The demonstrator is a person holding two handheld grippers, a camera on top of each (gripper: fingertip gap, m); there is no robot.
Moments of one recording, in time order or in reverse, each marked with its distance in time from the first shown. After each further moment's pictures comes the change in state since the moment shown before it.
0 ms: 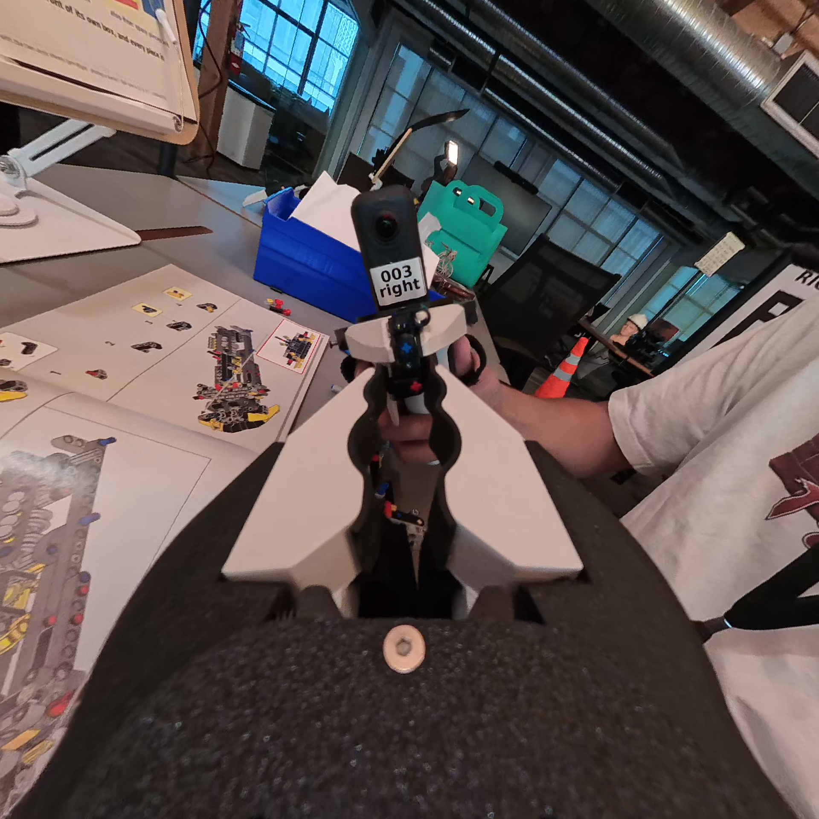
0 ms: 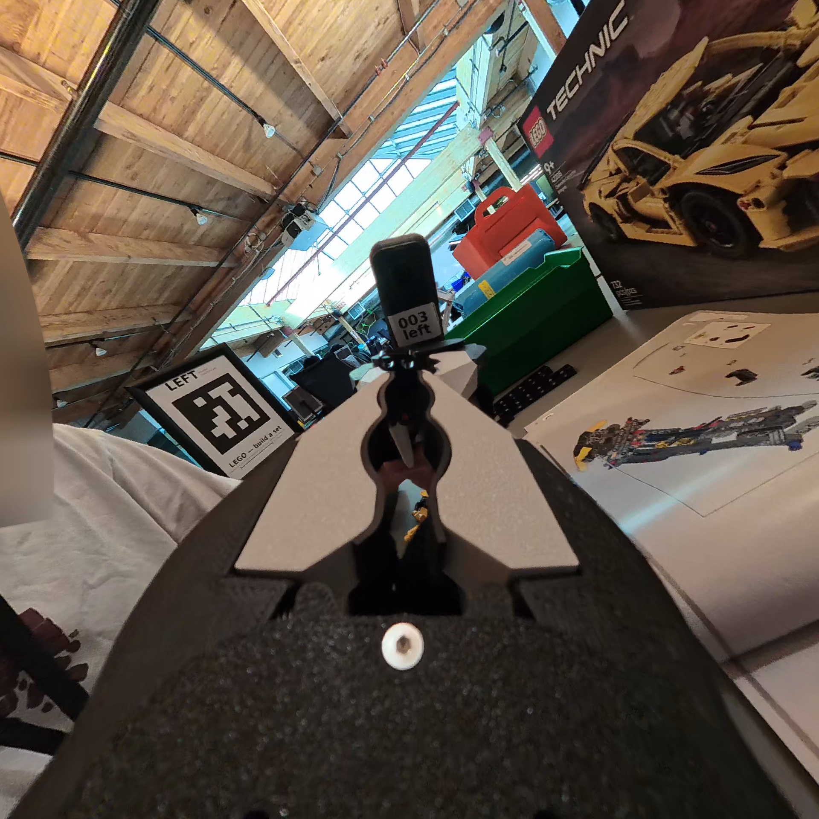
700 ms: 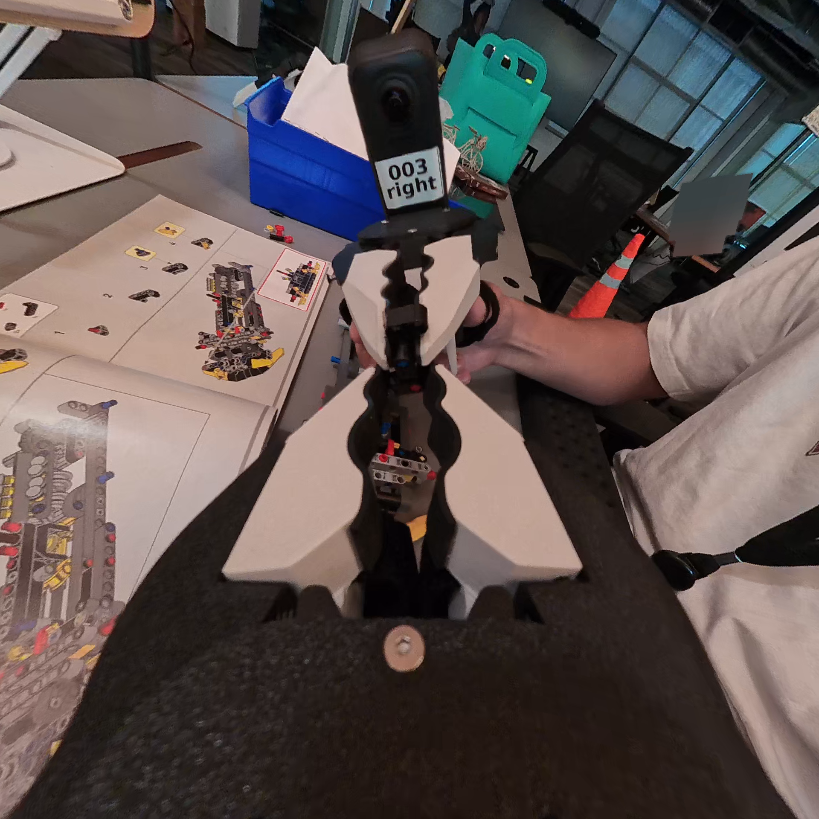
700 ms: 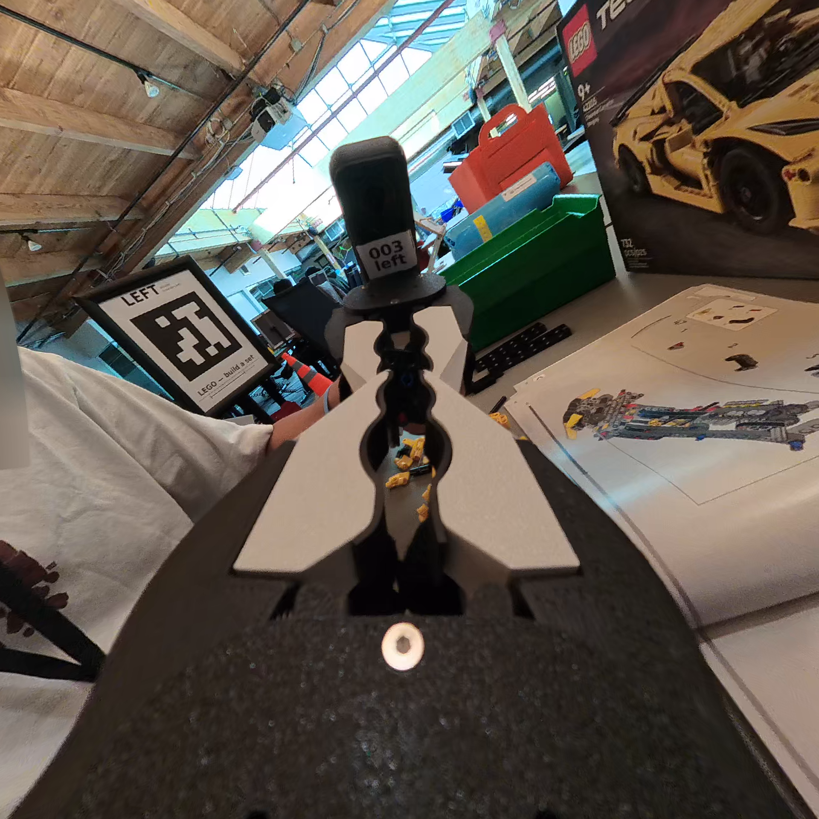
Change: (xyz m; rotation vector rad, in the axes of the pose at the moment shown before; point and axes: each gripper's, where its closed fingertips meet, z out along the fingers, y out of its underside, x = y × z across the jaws) left arm 0.008 0.024 -0.003 -0.234 -0.066 0.091; right arm -0.007 0.021 0.001 -0.183 0.023 -0.115
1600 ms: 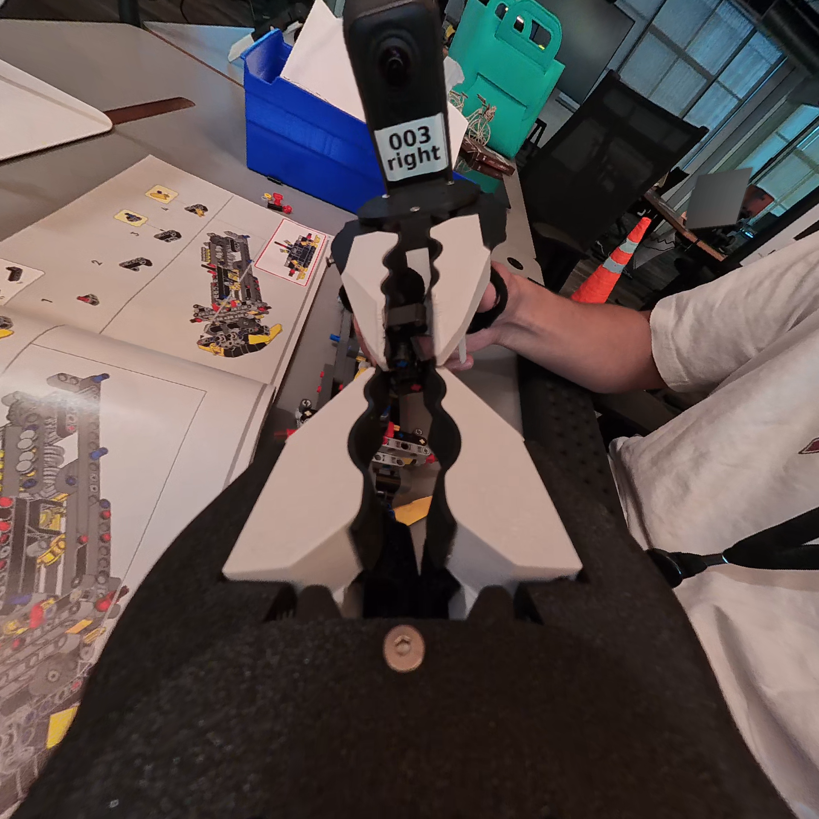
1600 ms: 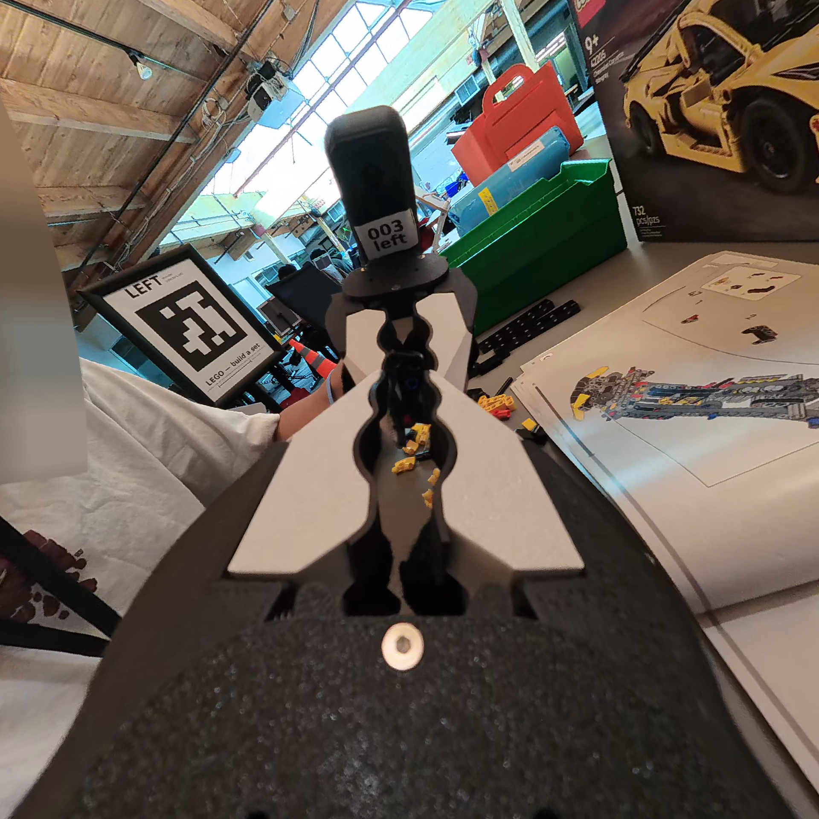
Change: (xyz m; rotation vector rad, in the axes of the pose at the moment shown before) left arm -0.002 0.010 0.000 -0.057 -0.004 -0.031; right arm 0.002 0.008 0.001 -0.050 -0.007 0.039
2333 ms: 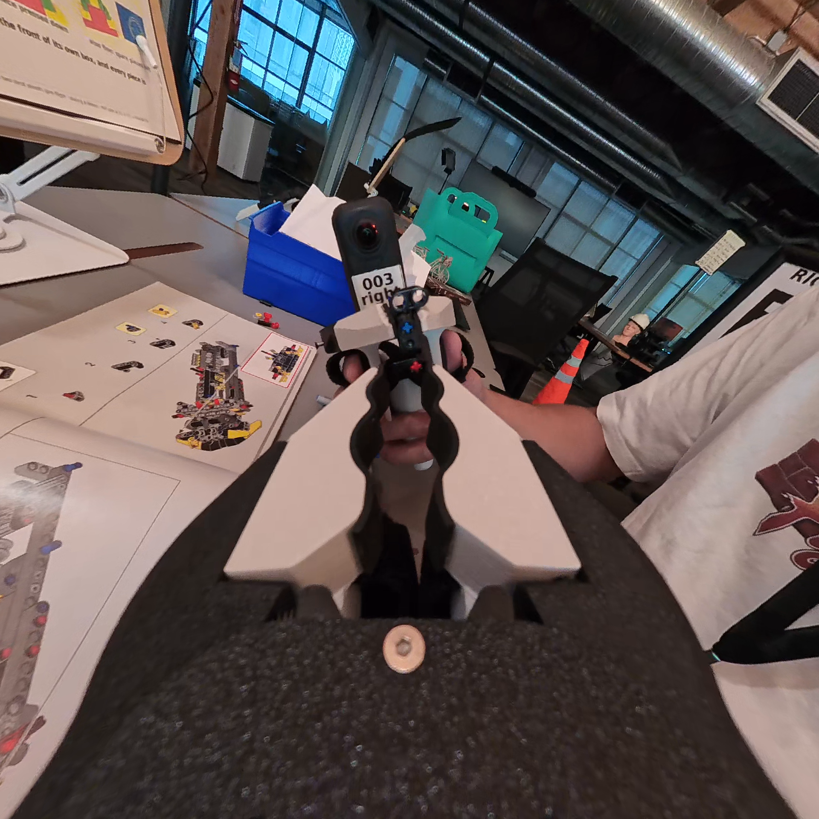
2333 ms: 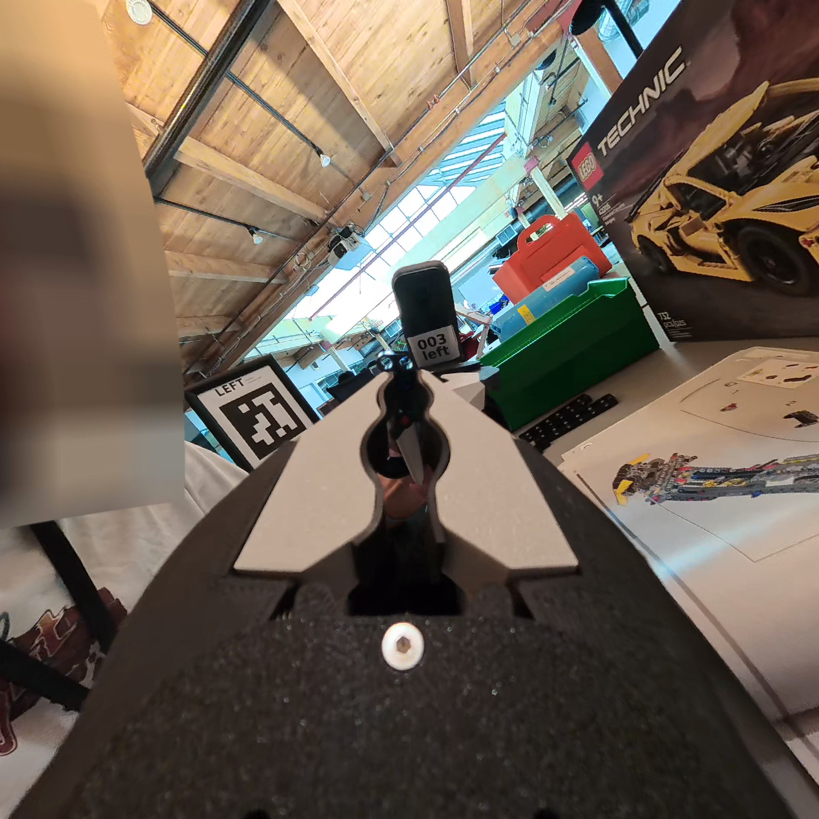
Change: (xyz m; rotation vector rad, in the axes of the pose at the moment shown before) left arm 0.011 -0.040 -0.001 0.303 0.072 -0.031; right arm -0.014 -0.039 -0.015 0.289 -0.127 0.055
